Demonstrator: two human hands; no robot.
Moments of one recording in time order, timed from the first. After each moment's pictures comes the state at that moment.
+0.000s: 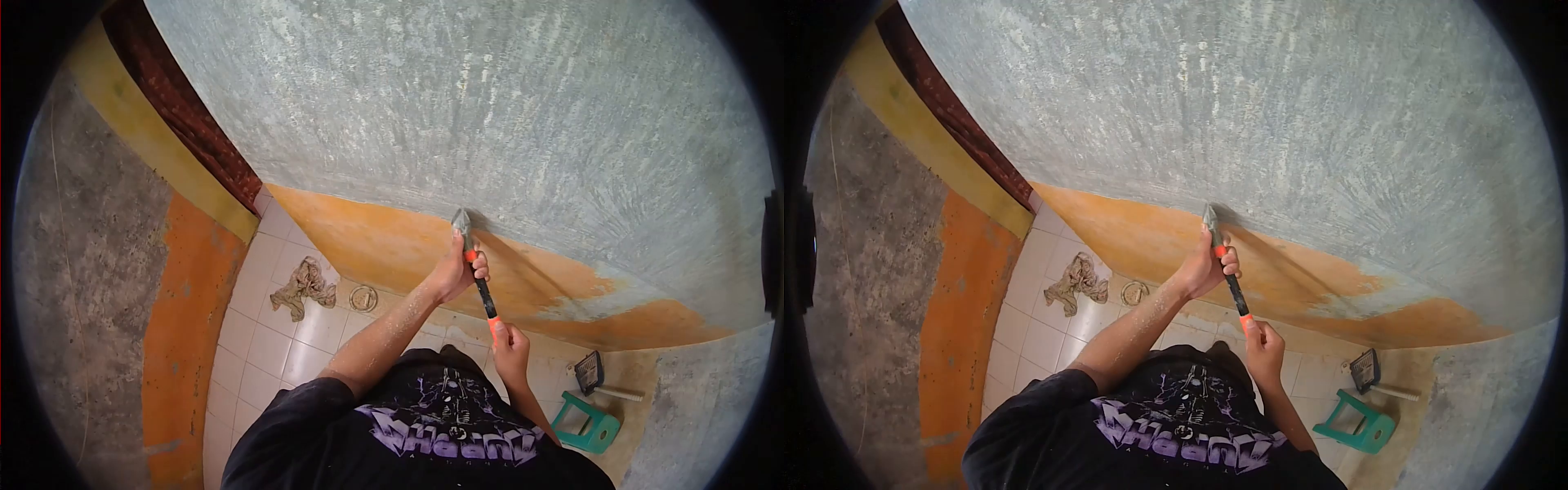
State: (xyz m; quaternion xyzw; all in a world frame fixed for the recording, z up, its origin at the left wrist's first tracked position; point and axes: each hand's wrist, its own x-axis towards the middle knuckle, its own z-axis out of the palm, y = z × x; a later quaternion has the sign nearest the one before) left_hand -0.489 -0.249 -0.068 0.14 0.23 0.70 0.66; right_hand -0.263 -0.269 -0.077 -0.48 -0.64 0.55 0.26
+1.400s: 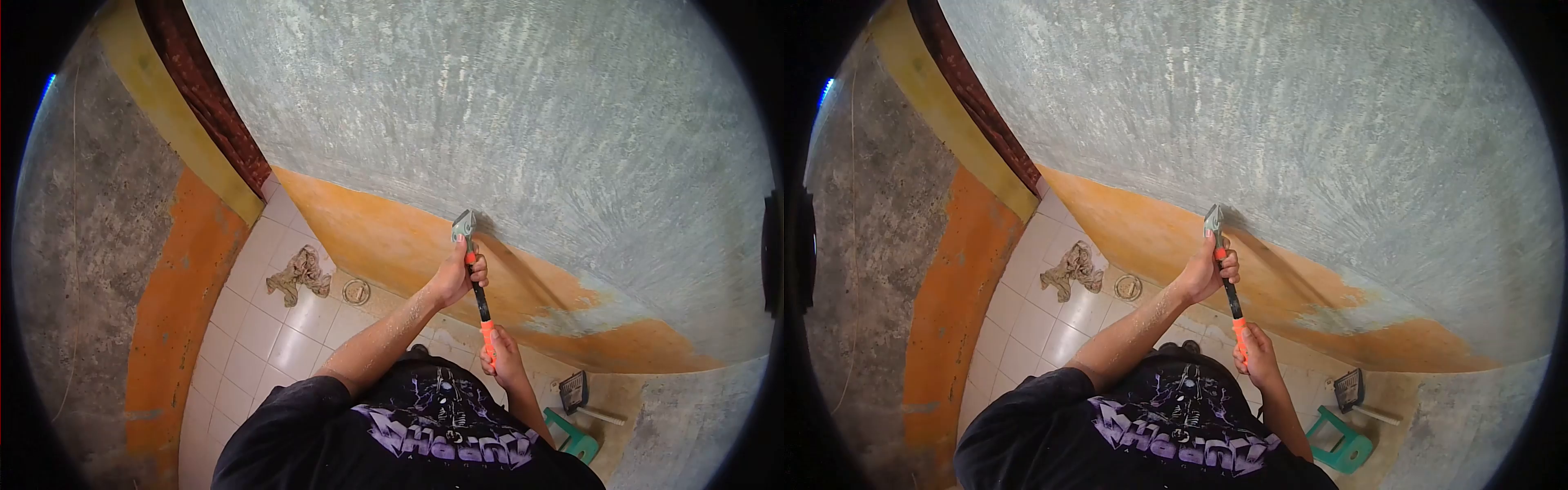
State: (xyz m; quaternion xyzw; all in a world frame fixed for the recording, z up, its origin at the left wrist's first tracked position) left_hand -0.438 -0.236 -0.058 0.12 0.19 0.74 0.63; right_hand -0.202 -0.229 -0.061 -0.35 -0.45 0.82 0.09
